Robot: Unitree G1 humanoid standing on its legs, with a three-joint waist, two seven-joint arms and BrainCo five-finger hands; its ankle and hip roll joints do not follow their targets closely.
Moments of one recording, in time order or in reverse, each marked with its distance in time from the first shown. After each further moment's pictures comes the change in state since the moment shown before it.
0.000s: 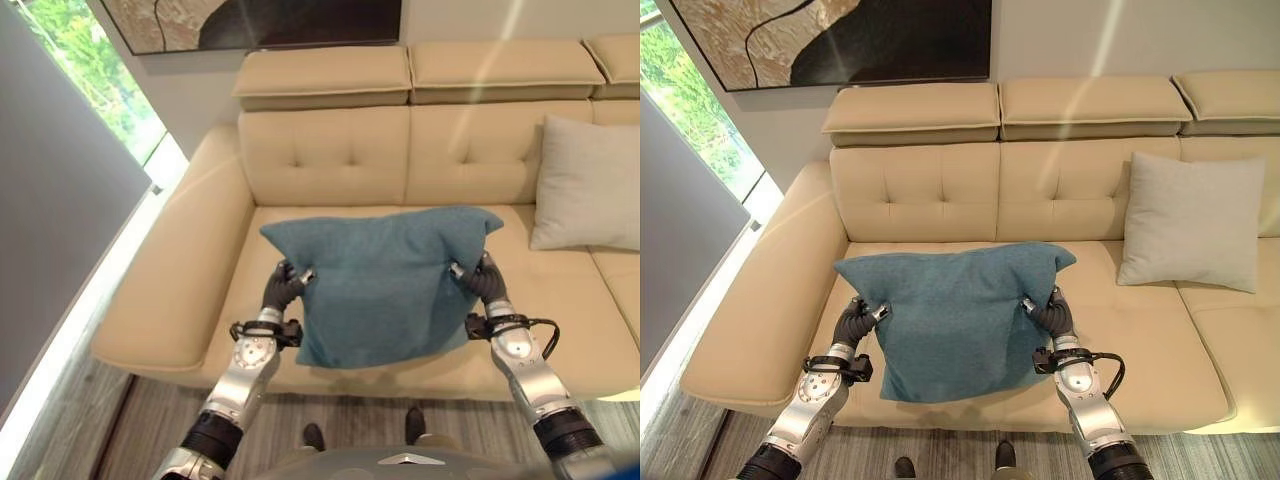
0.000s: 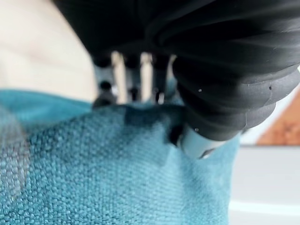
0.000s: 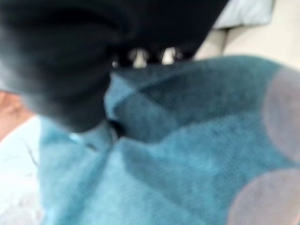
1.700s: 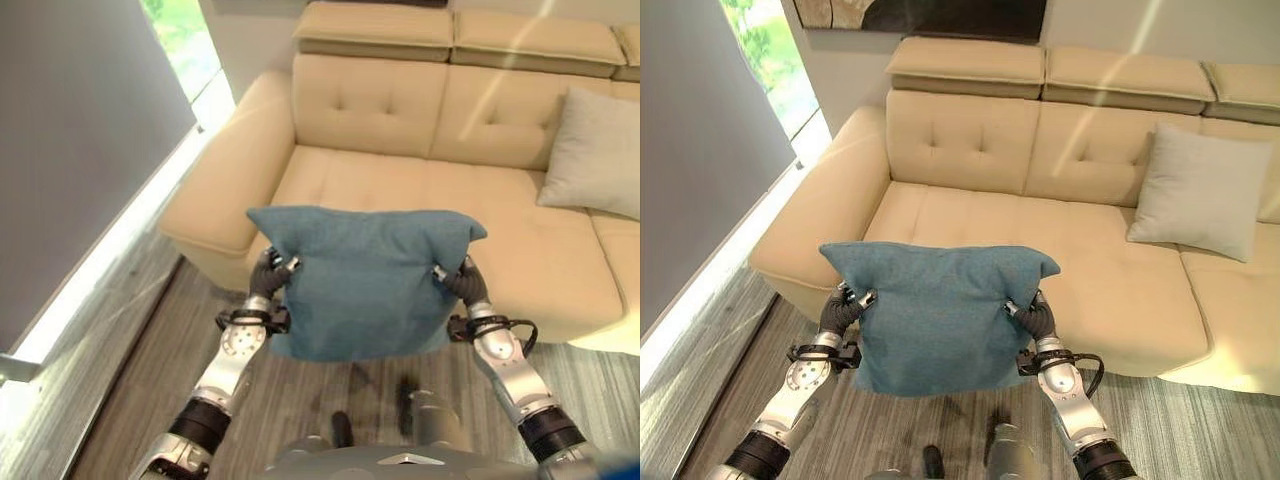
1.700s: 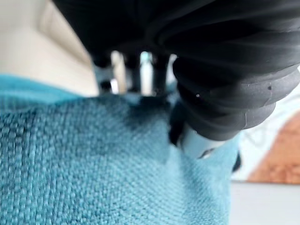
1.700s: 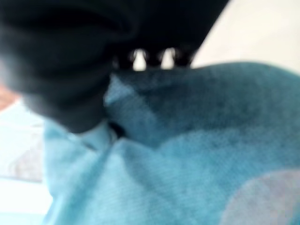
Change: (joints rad) left arm -0.018 0.060 -0.004 0.025 -0.049 -0.017 0.034; right arm -0.009 0.057 0.064 0.025 0.038 -0.005 -0.006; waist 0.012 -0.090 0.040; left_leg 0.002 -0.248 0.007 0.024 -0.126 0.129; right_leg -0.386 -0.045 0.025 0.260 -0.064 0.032
